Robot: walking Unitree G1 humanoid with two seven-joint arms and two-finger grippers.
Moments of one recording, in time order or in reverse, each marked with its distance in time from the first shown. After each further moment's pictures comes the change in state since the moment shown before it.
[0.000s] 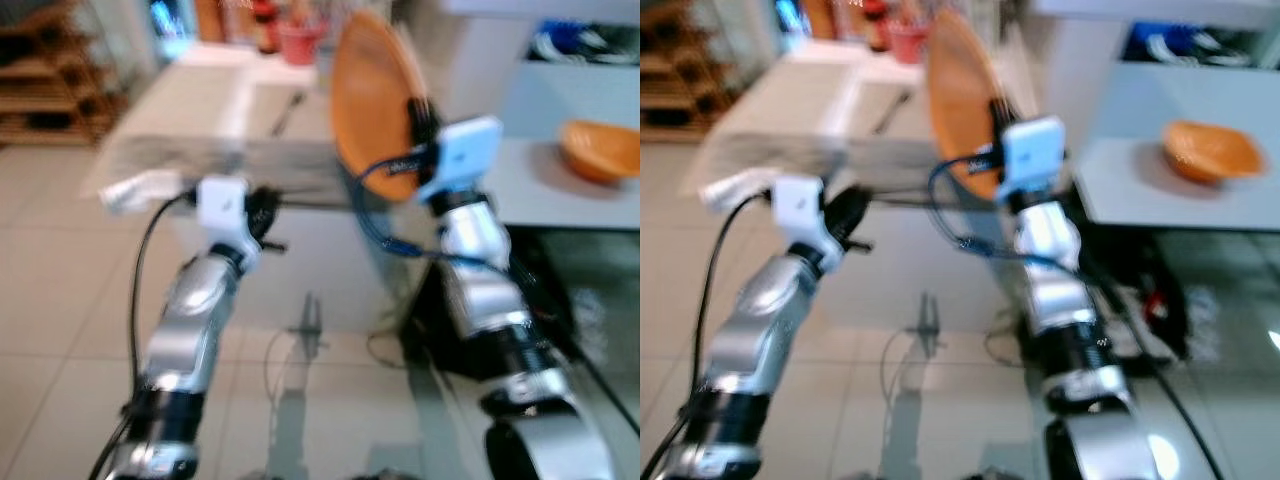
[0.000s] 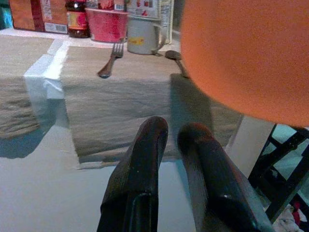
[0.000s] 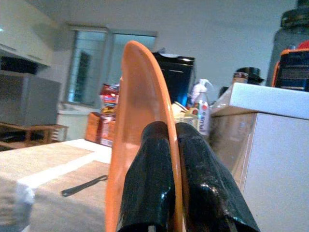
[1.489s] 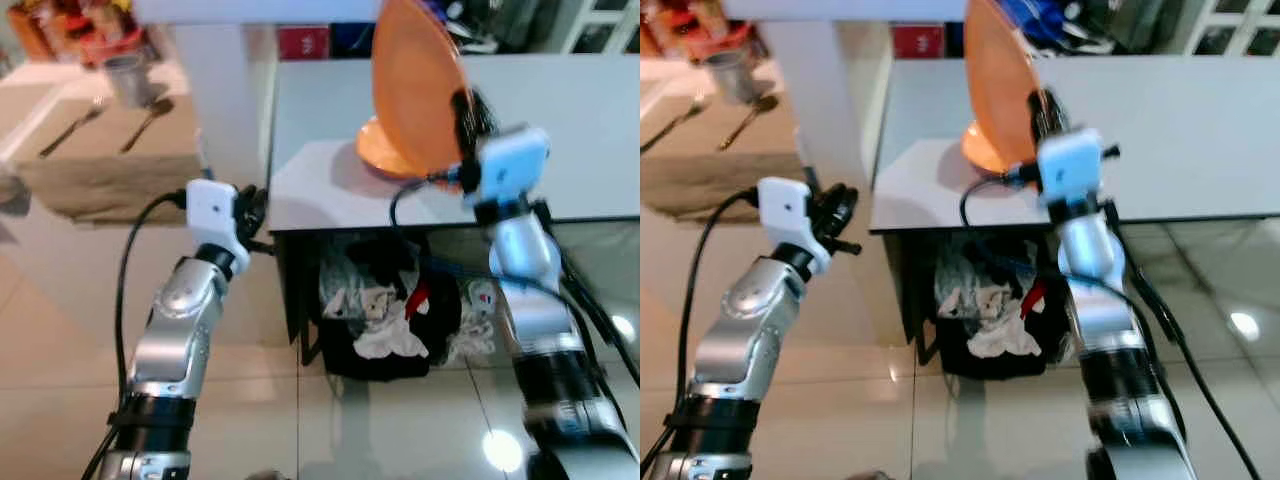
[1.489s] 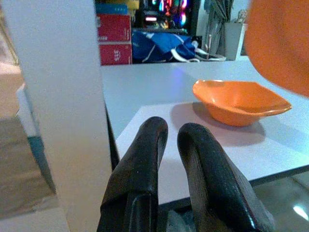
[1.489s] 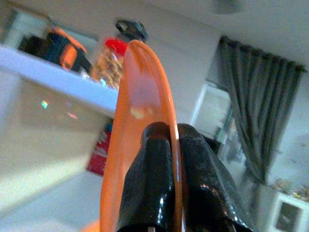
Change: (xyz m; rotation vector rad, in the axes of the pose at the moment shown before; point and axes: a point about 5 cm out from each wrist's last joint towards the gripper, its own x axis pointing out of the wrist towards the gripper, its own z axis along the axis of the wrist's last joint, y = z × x) left arm -0.007 0.003 0.008 0.050 -0.035 0.006; right arm -0.042 -0.053 0.011 -0.300 -0.039 -0.077
